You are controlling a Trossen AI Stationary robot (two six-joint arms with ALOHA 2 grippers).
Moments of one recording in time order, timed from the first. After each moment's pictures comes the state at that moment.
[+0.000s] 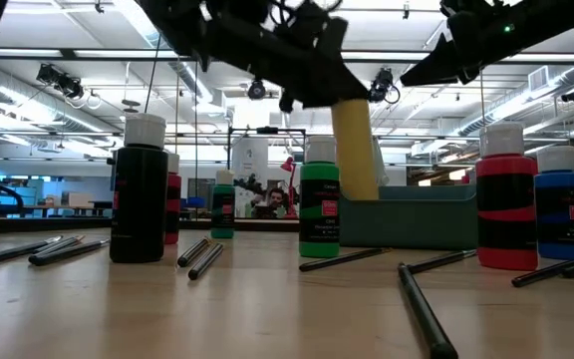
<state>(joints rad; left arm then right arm) 0.03 1.82 1.11 0.47 -0.27 -0.05 -0.06 0.80 0.54 -0.01 0.46 -0.15</state>
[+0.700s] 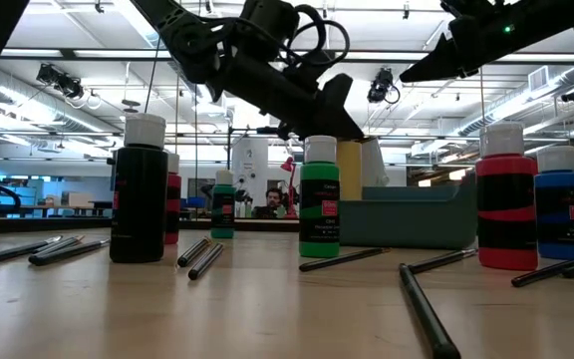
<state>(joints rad) 0.12 1.90 1.12 0.47 -0.30 -0.02 -0.06 0.80 0.54 0.01 0.46 -0.25</state>
